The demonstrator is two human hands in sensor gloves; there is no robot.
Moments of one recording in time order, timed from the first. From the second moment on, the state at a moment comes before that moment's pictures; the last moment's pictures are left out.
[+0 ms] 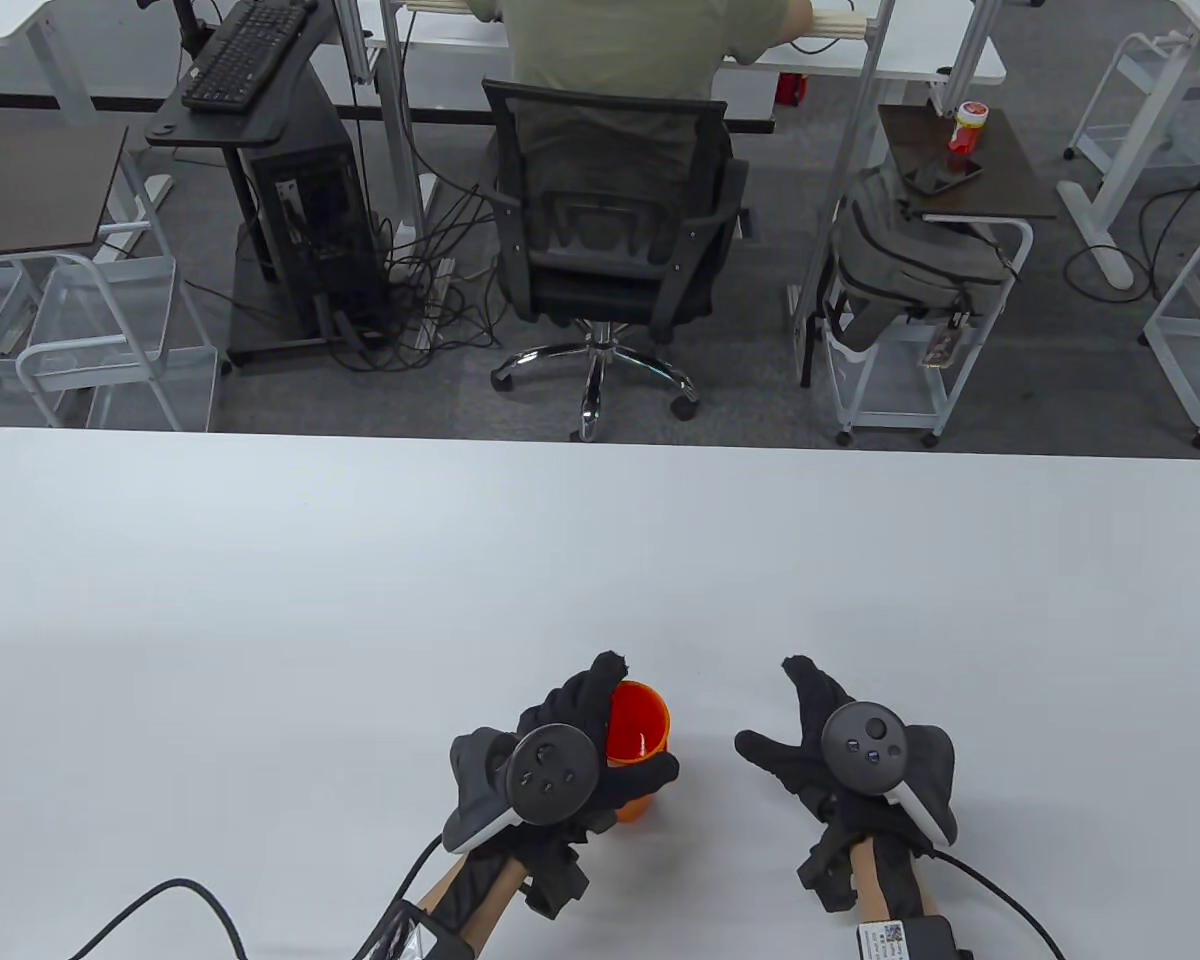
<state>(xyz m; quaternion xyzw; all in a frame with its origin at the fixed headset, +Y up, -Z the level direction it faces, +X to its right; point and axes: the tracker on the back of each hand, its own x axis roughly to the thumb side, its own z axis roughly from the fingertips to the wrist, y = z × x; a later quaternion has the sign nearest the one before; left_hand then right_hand) -0.068 -0.688 -0.290 0.06 -0.20 0.23 0.95 0.212 -0.735 -0.327 0.07 -0.02 0.97 0.24</state>
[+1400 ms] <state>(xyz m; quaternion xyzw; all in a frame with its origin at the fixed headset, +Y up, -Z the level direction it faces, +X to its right) -0.183 -0.749 -0.316 0.01 -0.06 -0.06 1.00 0.185 -0.725 -0.328 0.10 -0.08 0.99 -0.01</state>
